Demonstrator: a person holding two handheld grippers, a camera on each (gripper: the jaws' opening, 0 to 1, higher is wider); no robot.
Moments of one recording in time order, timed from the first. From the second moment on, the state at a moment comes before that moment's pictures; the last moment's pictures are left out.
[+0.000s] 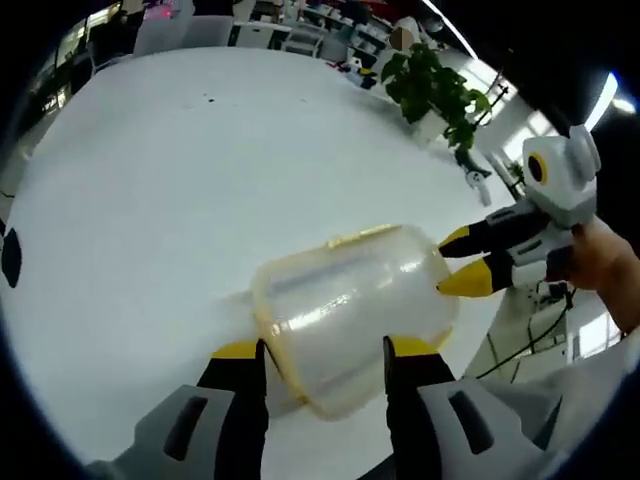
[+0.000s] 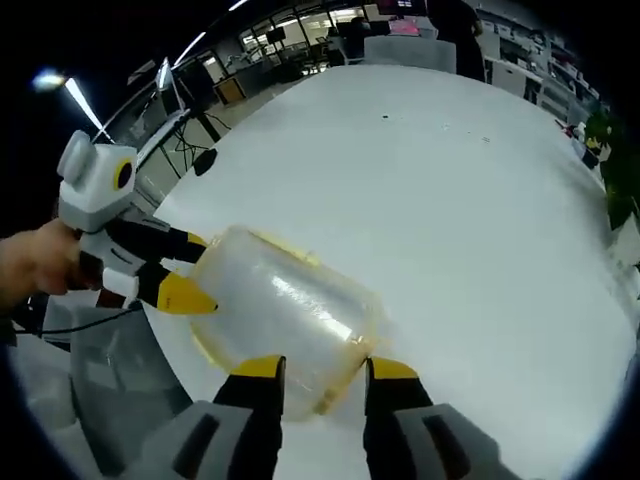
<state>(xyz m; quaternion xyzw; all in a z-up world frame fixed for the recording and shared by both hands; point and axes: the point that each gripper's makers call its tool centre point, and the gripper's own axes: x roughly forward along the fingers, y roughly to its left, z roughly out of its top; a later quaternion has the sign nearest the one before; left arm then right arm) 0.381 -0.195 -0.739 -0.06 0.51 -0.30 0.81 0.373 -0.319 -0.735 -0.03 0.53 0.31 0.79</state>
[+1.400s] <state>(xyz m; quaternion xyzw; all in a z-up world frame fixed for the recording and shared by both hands) 0.379 -0.257 -0.699 0.23 0.28 -0.55 0.75 0.382 -0.274 -0.692 -0.22 0.34 0.53 0.74</state>
